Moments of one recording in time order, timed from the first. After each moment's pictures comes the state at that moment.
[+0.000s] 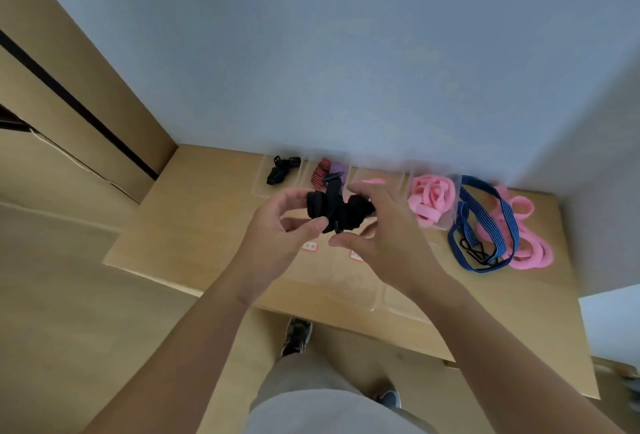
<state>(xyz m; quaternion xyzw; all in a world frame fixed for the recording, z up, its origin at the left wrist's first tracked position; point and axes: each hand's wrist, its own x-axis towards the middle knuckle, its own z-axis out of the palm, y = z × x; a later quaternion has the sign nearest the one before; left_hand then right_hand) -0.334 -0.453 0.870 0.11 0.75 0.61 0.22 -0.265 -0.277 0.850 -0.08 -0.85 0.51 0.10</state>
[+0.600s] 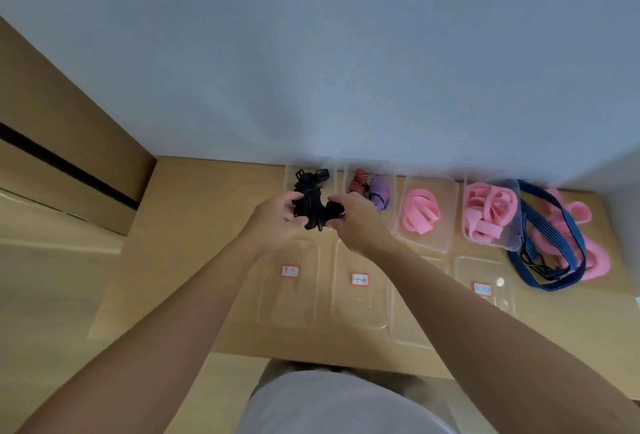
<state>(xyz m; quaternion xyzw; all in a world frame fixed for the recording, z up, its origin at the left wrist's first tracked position) -0.583 -0.520 0.741 0.17 0.86 0.37 0.32 -0.491 -0.355 0.729 -0.23 -0.90 0.38 -0.07</state>
